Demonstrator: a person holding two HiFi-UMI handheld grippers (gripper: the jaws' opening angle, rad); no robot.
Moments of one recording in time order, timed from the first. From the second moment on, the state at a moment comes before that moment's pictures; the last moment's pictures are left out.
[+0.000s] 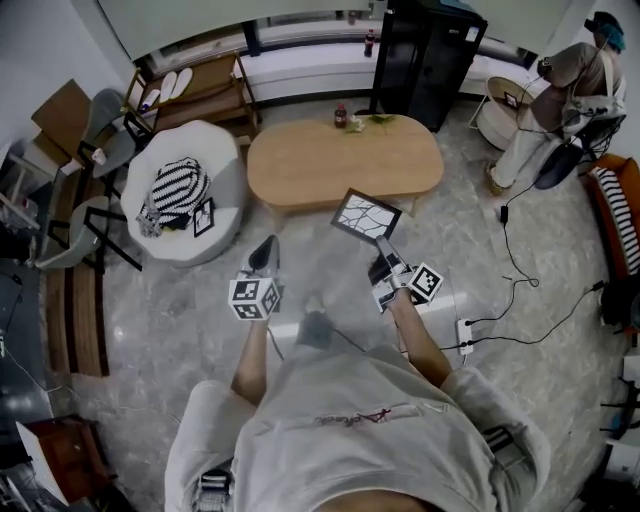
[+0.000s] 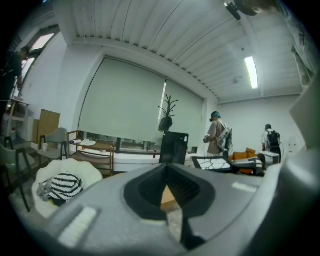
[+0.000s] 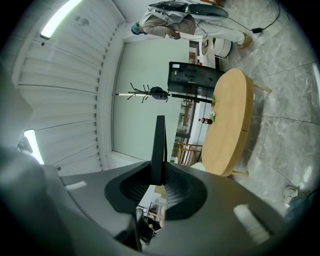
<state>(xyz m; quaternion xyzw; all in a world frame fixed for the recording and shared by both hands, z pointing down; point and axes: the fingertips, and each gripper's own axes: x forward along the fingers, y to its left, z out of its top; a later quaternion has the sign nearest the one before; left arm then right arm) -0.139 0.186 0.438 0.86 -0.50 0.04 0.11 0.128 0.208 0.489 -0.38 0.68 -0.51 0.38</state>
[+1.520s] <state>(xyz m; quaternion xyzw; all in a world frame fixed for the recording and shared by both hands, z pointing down) -0.195 -0.091 0.427 0.88 -0.46 0.03 0.11 0.069 -0.044 0.471 -0.40 0.67 -0.49 0.40</state>
